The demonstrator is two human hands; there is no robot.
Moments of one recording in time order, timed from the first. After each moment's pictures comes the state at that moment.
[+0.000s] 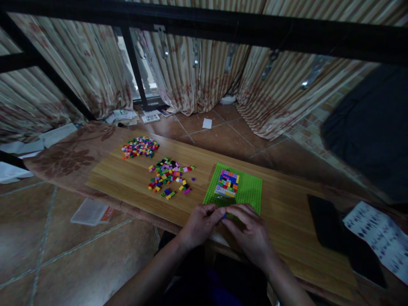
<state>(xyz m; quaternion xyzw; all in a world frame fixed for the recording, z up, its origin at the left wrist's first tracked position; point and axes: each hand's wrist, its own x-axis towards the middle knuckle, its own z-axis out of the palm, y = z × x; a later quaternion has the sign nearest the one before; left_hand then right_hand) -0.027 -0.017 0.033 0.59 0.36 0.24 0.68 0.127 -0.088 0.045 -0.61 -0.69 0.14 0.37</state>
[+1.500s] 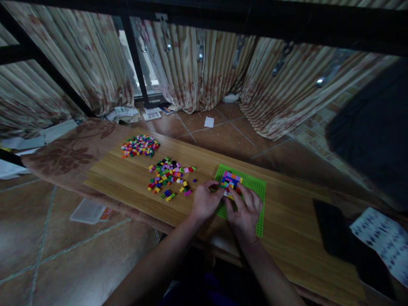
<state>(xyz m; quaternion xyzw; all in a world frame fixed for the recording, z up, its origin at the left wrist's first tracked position) 0.015 0.038 0.003 0.60 0.53 0.32 0.51 0.129 -0.041 -0.011 -0.69 -0.61 -0.20 0.33</state>
